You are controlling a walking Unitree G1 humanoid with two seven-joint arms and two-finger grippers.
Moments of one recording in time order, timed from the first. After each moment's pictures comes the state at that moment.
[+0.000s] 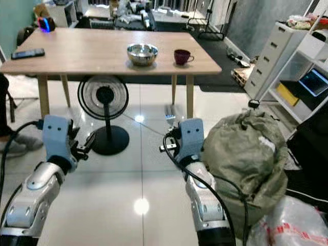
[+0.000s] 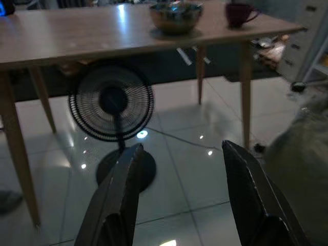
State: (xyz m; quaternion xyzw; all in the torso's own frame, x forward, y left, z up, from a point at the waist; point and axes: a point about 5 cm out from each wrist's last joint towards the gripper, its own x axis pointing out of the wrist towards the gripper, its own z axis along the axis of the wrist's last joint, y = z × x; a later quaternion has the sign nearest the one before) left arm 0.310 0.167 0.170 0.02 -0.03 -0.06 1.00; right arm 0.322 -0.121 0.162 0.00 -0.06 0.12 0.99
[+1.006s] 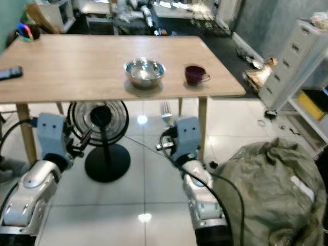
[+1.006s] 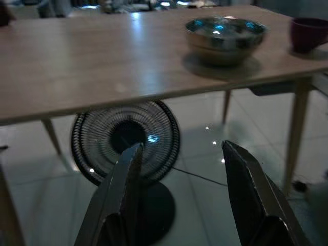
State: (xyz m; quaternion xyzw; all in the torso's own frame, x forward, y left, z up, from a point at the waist) left arm 0.310 0.167 0.172 0.02 -0.03 -0.06 1.00; right arm 0.324 -0.126 0.167 -0.01 -0.07 0.12 0.99
